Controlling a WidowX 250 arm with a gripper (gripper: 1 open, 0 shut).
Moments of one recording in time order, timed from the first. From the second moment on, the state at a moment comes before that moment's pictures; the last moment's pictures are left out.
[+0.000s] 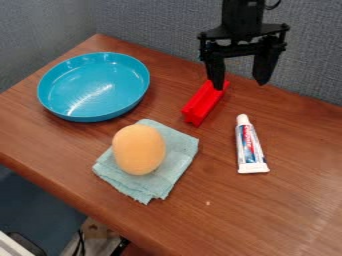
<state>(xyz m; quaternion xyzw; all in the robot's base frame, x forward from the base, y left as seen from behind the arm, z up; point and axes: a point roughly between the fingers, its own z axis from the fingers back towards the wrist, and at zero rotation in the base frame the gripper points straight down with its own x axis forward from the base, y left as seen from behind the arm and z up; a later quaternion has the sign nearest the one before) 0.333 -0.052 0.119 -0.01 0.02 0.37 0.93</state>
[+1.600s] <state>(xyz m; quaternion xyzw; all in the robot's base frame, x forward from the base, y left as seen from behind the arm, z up) 0.332 -0.080 0.014 0.04 0.05 0.33 0.94</state>
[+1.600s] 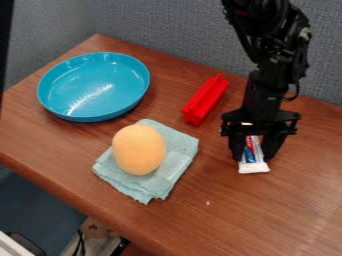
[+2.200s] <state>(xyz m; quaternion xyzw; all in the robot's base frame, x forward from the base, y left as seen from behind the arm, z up) 0.329 -0.078 0.015 0.04 0.06 0.33 0.94</state>
